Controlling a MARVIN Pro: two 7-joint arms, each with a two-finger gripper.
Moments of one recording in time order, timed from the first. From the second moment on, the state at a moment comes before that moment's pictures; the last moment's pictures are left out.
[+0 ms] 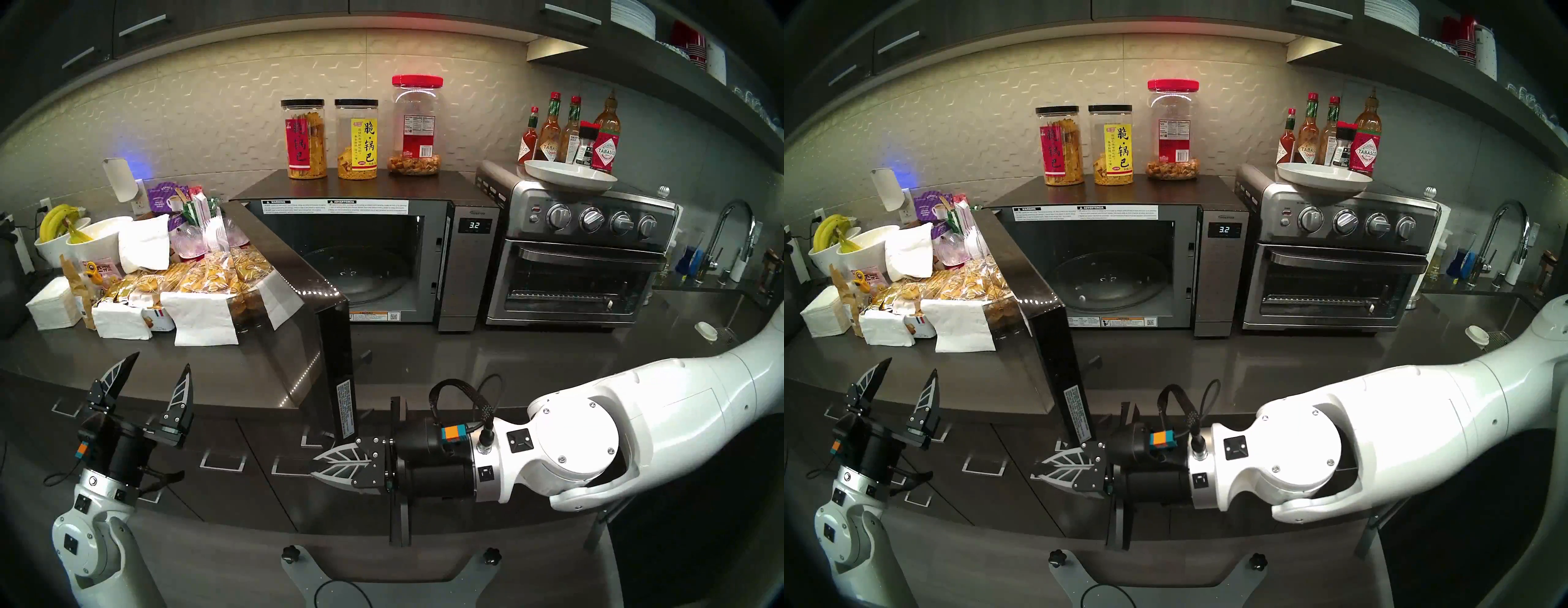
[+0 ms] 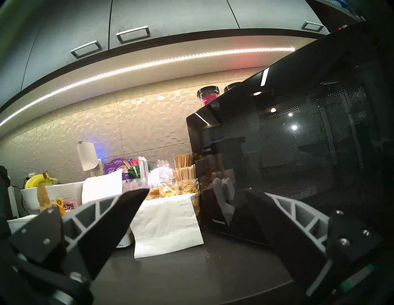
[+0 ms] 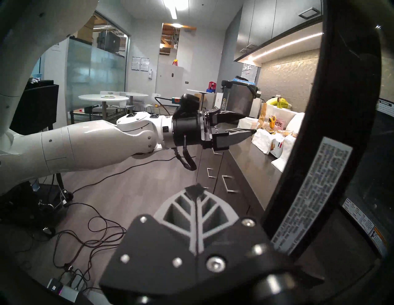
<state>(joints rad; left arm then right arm) 2.06 -1.80 -2.32 -2.16 -0.24 -0.27 -0.79 0.05 -0.63 -0.66 -2.28 0.95 -0.32 0.03</state>
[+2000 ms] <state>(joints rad) 2.06 -1.80 -2.32 -2.16 -0.24 -0.27 -0.79 0.09 -0.51 -0.59 -1.88 1.16 -0.36 0.21</state>
